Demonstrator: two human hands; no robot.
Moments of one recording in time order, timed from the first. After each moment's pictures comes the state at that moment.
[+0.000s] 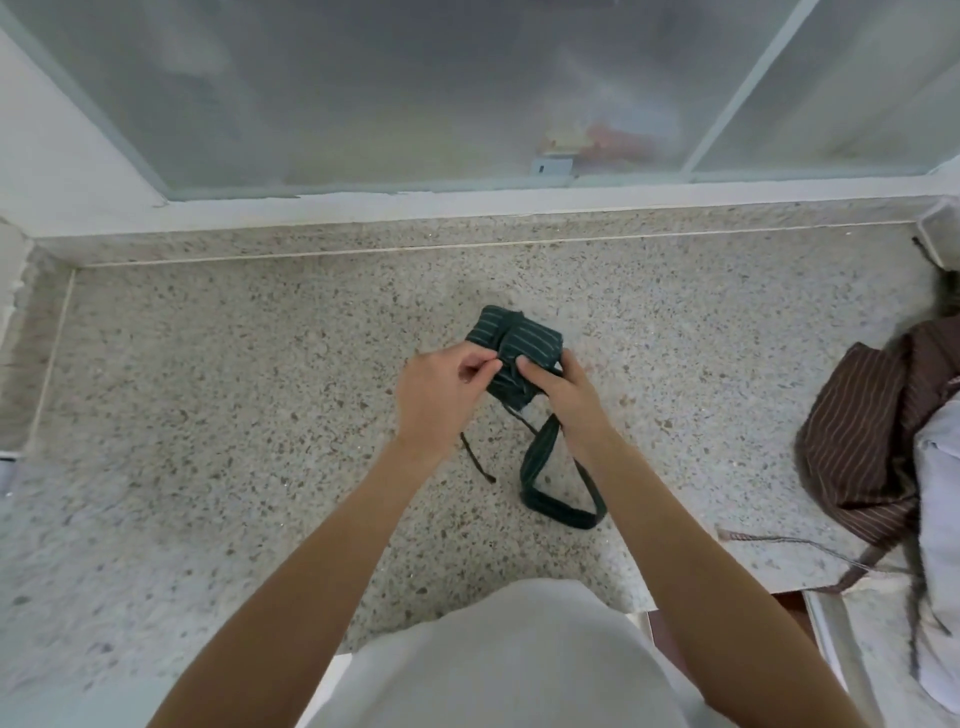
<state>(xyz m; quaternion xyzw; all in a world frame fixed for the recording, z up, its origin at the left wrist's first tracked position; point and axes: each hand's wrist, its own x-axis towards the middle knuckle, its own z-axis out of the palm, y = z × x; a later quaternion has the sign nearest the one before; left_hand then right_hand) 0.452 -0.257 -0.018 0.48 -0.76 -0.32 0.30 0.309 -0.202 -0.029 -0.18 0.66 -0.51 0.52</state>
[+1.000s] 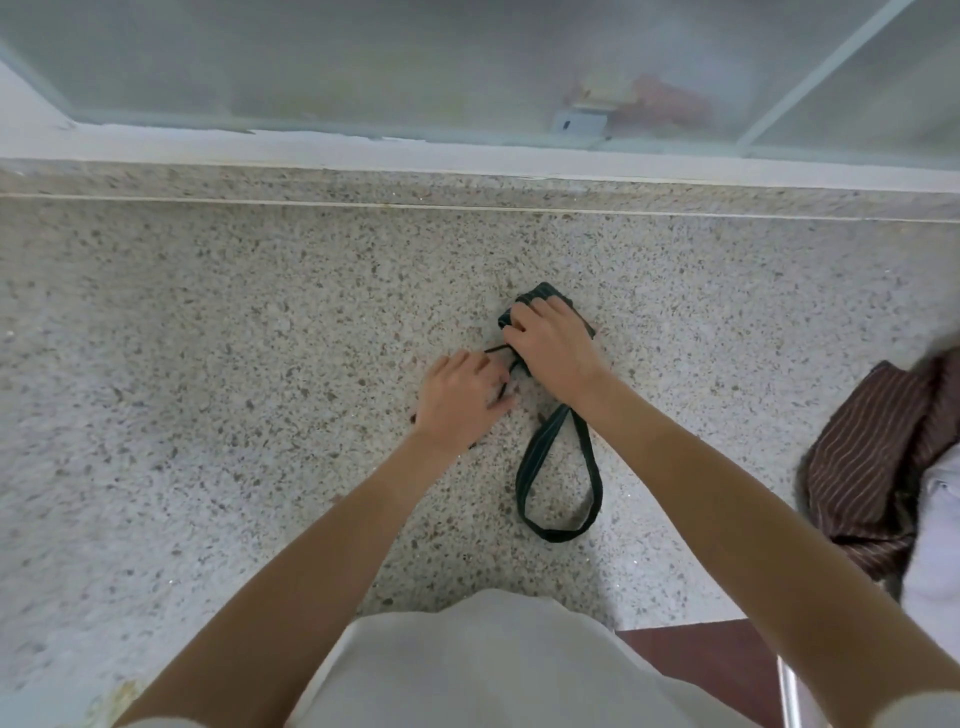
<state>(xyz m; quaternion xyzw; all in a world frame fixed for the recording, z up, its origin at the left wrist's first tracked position) 0.411 -0.281 -0.125 0.42 -0.88 -0.20 0.12 0.254 -0.288 -0.088 -0.82 0.58 0.05 -0.01</state>
